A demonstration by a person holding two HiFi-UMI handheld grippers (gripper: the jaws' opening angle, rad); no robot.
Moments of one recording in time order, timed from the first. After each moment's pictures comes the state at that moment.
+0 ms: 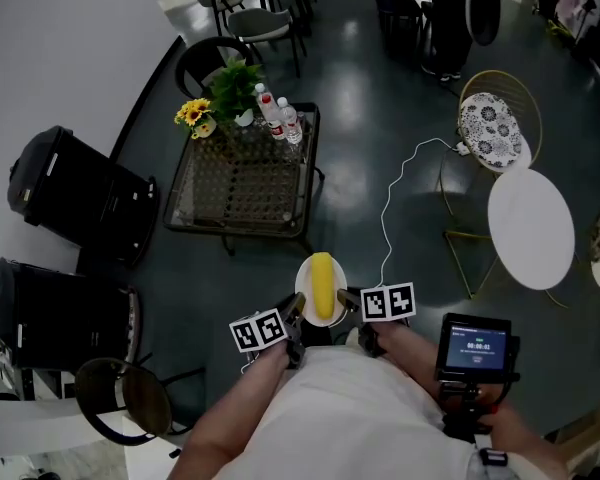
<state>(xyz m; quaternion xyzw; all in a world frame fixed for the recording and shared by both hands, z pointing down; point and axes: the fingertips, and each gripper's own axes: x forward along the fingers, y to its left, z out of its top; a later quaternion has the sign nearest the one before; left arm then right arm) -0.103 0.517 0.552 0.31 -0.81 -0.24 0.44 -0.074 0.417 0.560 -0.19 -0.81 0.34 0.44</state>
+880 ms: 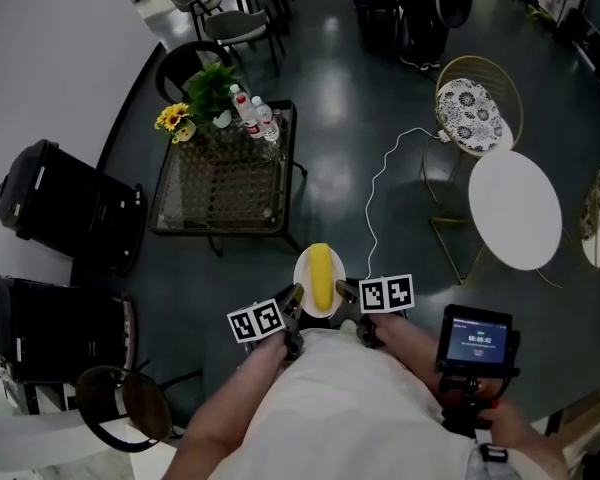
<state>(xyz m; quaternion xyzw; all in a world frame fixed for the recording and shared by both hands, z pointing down) -0.094 0.477 0.552 0.34 -0.79 -0.24 0.45 -0.058 0.378 0.558 -0.16 -0.82 0.35 0.42</state>
